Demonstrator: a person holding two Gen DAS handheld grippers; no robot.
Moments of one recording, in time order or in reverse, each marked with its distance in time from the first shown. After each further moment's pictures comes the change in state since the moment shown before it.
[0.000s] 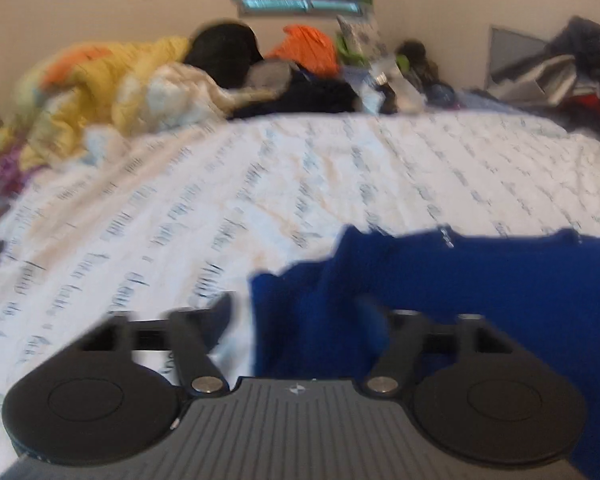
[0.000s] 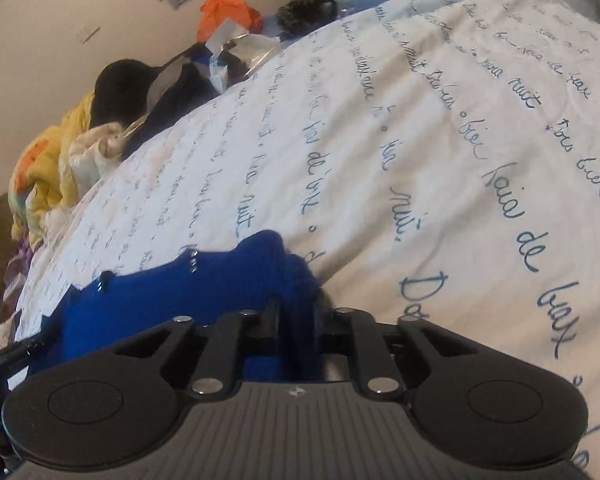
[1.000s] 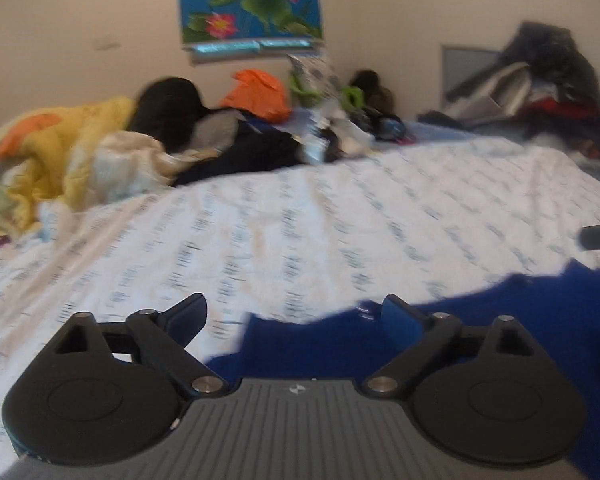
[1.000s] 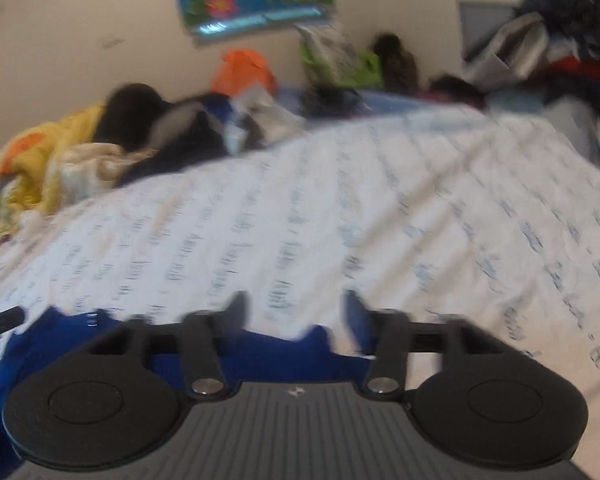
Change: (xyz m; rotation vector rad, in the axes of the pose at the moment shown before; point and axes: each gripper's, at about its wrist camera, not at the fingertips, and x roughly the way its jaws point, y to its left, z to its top) left arm 0.015 -0.072 0.047 0.117 -0.042 -0.137; right arm -0.008 0.103 0.000 -0.251 -0.255 -0.102
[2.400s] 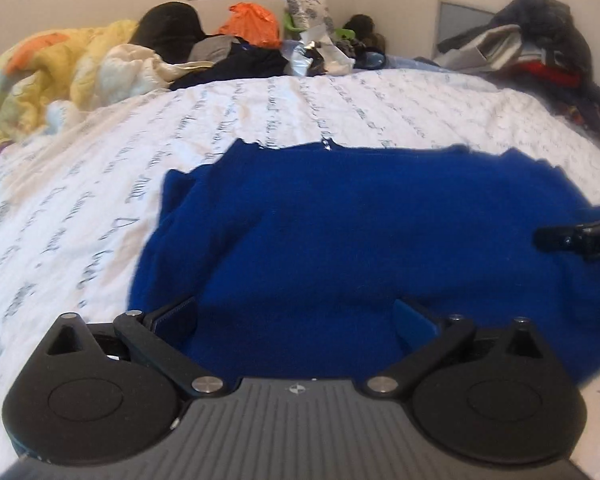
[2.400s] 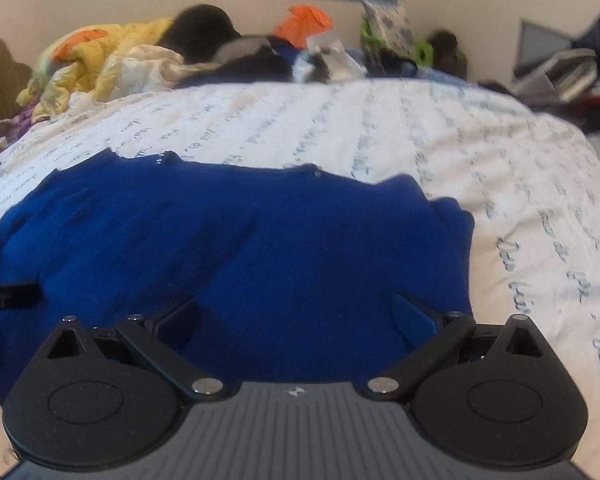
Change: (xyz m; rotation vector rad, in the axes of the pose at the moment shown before) left arm -0.086 0.005 -0.104 -0.087 0.150 -0.040; right arm -0.040 0.046 -0.094 -0.131 0.169 -0.056
